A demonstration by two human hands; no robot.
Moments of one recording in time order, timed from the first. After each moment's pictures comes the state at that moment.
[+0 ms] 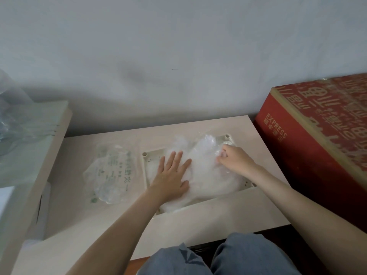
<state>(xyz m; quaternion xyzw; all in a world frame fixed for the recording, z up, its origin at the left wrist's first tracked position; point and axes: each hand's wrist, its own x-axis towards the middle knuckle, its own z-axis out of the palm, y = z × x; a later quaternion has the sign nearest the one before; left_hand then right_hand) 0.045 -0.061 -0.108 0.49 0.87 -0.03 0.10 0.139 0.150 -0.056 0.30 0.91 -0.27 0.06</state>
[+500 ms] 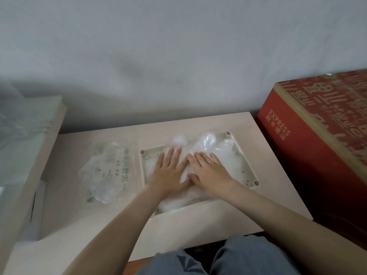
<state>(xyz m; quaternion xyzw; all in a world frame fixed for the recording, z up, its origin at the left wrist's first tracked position) 0.040 -0.054 -0.117 0.47 0.88 -0.02 0.09 0.133 0.079 -0.087 0.06 1.00 -0.03 0.06</state>
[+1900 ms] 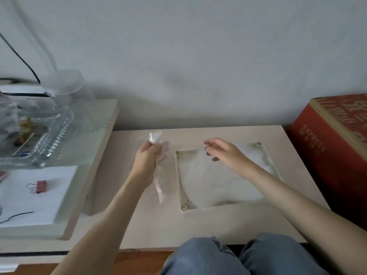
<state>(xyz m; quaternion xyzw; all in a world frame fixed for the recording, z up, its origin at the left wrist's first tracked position) 0.008 -0.156 -0.010 -0.01 0.67 0.72 0.19 0.094 0.056 -0.011 0.15 0.81 -0.57 0.01</state>
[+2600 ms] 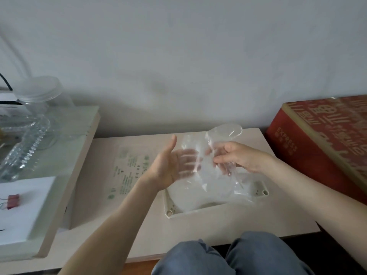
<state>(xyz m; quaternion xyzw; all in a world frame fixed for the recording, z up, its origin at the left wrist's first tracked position) 0.031 -0.098 0.000 0.09 0.51 0.69 0.51 0.128 0.109 0.030 0.09 0.78 -0.60 0.16</state>
